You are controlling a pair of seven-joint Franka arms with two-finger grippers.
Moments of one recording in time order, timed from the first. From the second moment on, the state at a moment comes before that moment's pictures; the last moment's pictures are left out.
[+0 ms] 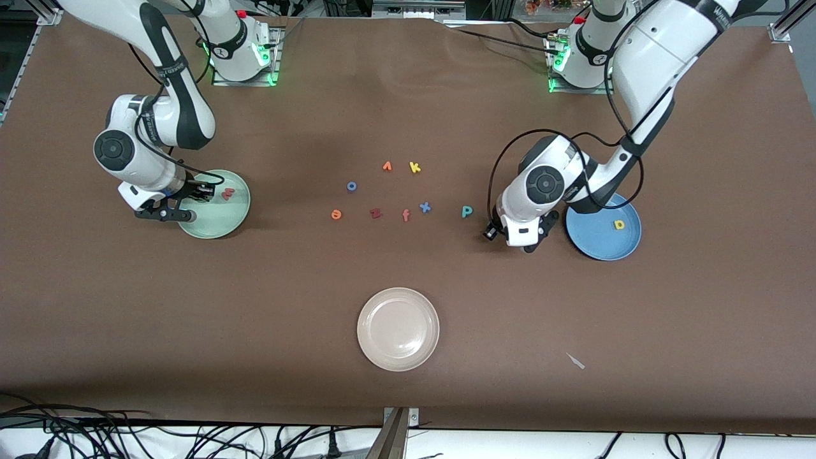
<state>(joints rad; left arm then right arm) 0.08 0.62 -0.57 -1.95 0.28 2.36 -1.50 0.41 0.27 -0.41 -2.37 0.02 2.47 0.03</state>
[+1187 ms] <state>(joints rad) 0.65 0.64 -0.68 -1.98 0.40 1.97 -0.57 0.44 0.22 -0.05 -2.25 0.03 2.40 0.76</state>
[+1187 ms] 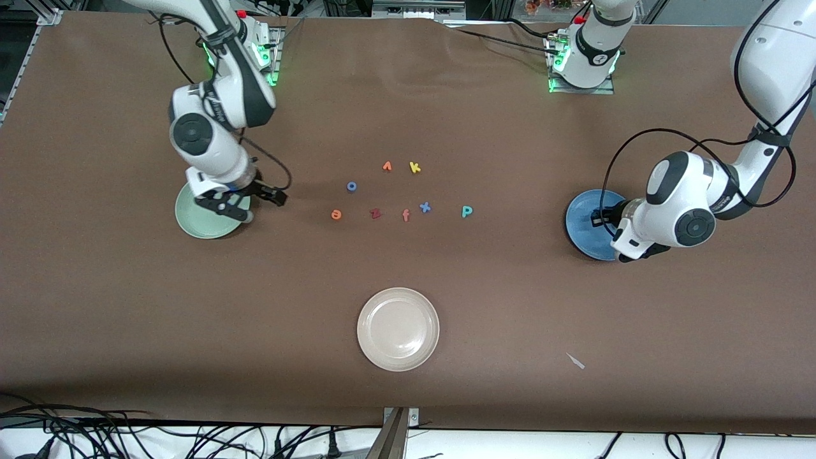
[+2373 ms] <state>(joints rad) 0.49 0.65 -0.95 -1.96 0.33 2.15 -1.27 0.63 0.55 -0.03 -2.02 0.03 2.59 1.19</state>
